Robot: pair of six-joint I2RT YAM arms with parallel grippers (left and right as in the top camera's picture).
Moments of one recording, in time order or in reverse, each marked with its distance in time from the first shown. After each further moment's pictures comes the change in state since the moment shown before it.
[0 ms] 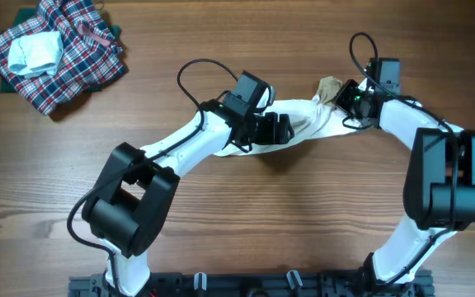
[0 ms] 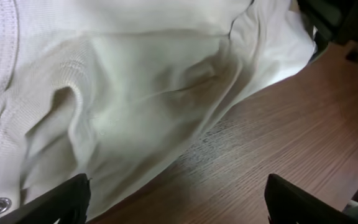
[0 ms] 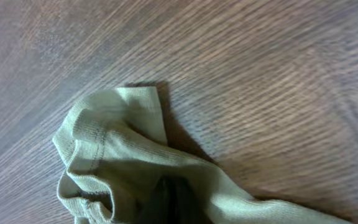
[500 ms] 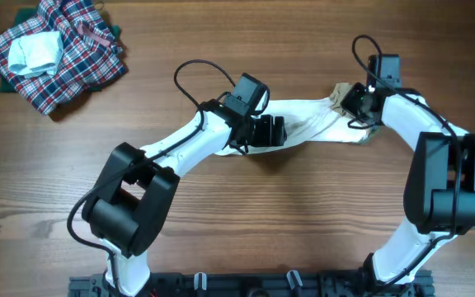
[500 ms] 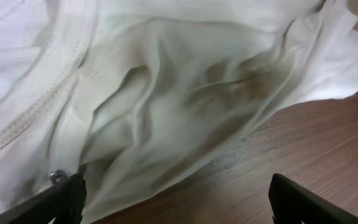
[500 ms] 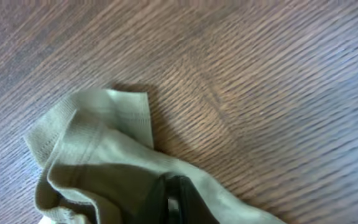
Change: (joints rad) left arm 0.000 0.000 0.000 -0.069 -0.100 0.000; right arm 0.006 -0.025 0.070 -0.215 0.220 -0.008
